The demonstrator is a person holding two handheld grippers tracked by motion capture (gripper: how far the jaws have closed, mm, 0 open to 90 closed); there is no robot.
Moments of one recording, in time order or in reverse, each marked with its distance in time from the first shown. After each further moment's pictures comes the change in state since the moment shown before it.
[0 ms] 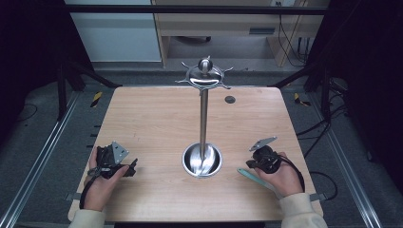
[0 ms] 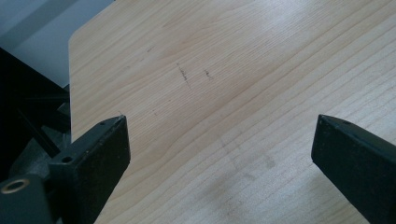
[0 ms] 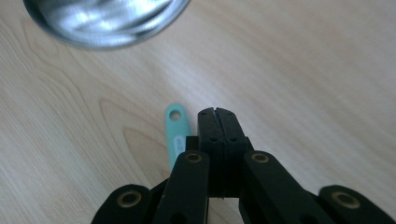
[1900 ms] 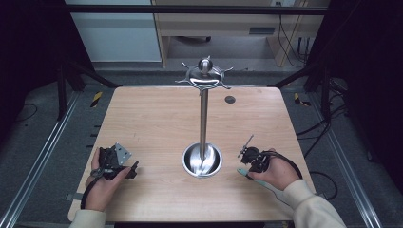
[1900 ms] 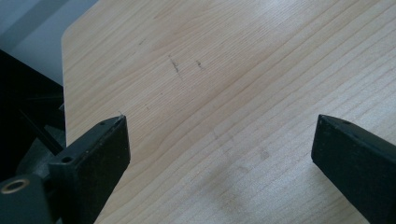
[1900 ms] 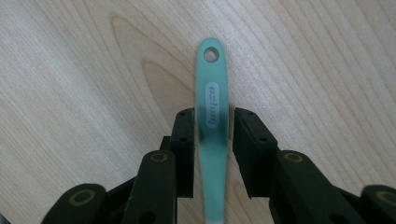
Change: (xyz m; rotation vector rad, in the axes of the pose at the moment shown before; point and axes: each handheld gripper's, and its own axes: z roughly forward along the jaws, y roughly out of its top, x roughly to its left) left arm -0.007 -0.001 0.004 0.028 -0.003 0.043; right arm 0.015 0.022 0.023 0.436 0.049 -0.166
